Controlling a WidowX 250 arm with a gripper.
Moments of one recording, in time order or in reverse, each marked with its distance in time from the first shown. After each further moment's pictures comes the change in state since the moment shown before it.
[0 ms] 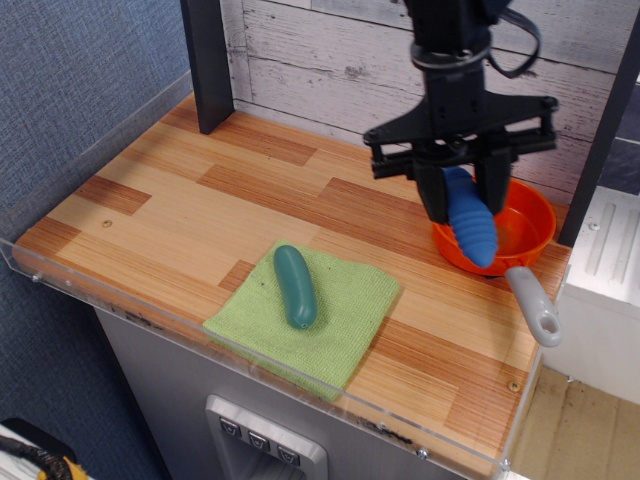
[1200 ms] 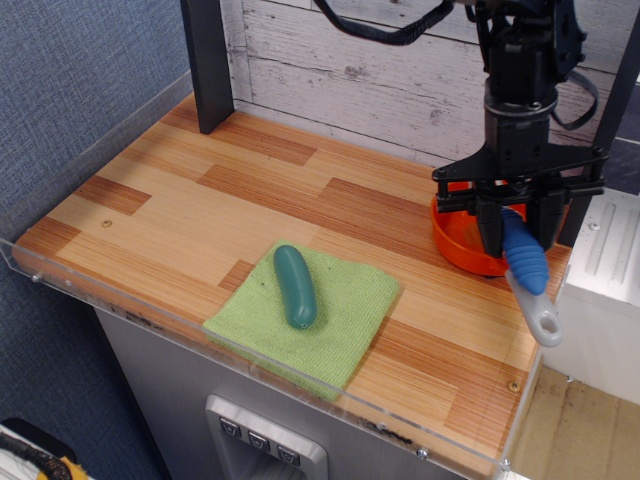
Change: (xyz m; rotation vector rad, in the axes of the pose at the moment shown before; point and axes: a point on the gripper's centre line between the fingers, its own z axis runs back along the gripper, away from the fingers) arm 0.022 -0.022 -0.053 0.048 0.089 0.038
